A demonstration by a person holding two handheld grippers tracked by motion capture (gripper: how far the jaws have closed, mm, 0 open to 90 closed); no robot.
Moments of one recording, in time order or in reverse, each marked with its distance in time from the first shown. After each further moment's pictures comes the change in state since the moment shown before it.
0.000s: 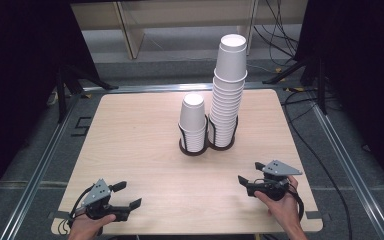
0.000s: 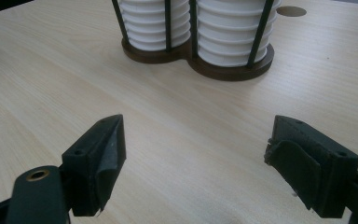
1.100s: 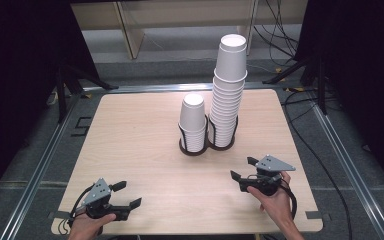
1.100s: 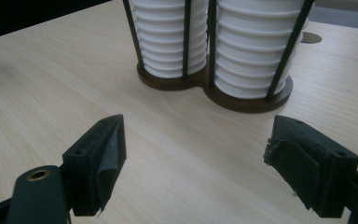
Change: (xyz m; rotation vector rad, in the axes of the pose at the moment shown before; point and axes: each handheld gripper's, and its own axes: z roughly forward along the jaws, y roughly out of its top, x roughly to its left) left arm 0.001 0.000 0.001 0.005 0.009 -0.007; right arm 0.011 0.017 0.014 -0.061 0.039 -0.019
